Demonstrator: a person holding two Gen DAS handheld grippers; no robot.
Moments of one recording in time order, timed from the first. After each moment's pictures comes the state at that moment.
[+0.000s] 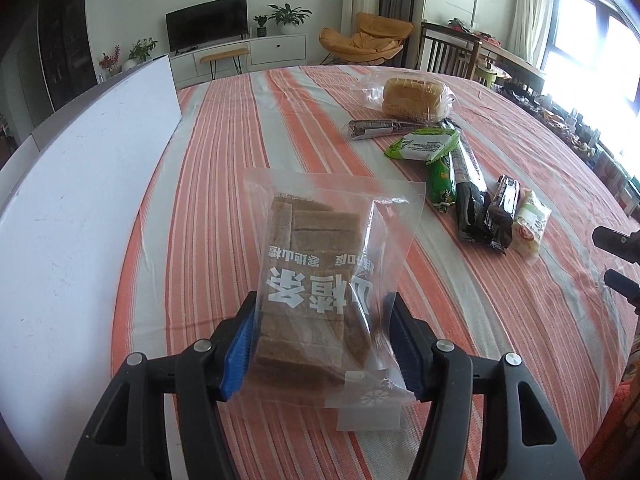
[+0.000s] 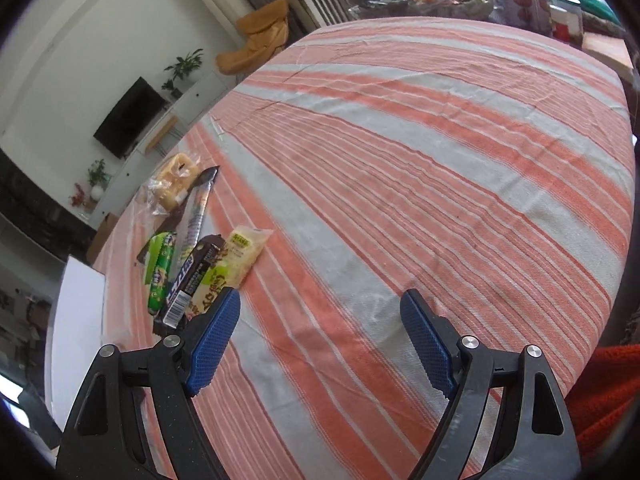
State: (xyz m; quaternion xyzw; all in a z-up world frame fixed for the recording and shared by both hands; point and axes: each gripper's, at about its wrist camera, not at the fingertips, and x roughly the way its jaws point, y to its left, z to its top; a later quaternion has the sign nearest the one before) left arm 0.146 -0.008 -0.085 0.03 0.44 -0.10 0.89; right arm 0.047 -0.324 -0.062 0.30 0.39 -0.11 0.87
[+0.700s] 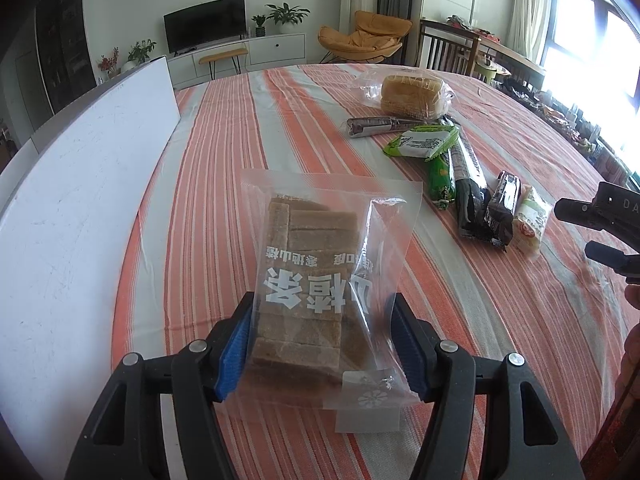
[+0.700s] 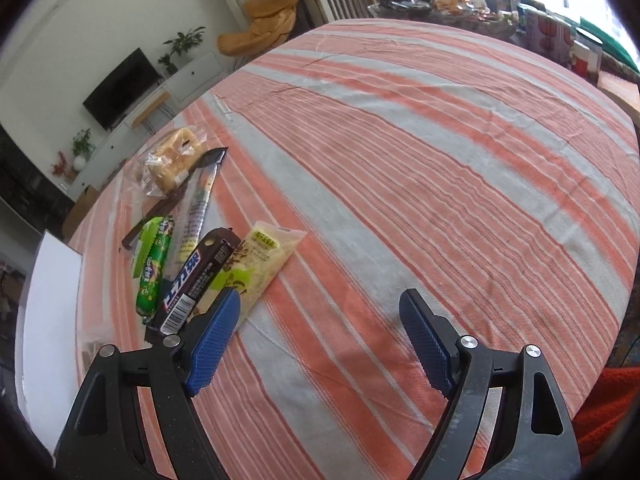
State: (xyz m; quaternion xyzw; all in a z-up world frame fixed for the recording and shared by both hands) left arm 0.145 -0.012 -0.086 0.03 0.44 -0.10 0.89; right arm 0.096 -0.292 -0.062 0.24 0.42 -0.13 0.86
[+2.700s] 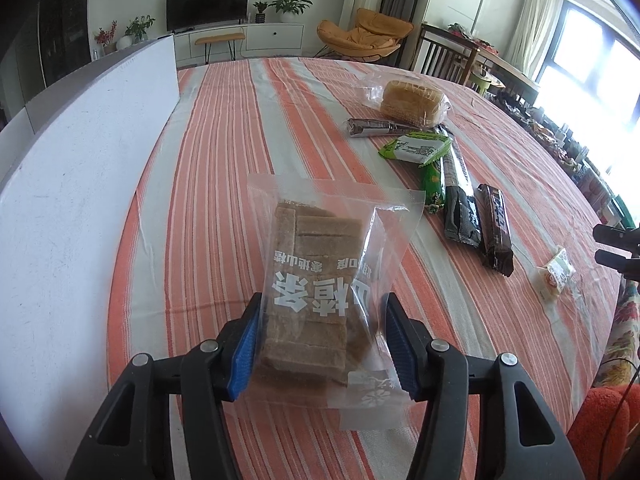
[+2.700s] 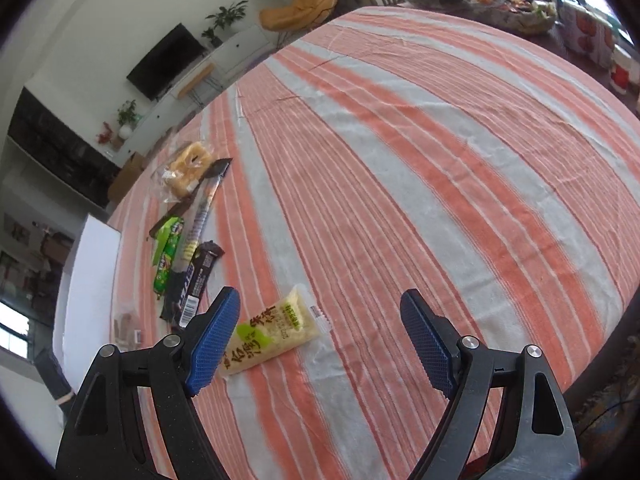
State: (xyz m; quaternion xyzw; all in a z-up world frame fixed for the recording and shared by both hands) left arm 0.144 0.006 -0.079 -0.03 0.46 -0.13 0.88; right arm 0.081 -0.382 -0.039 0.22 0.47 0.00 0.85
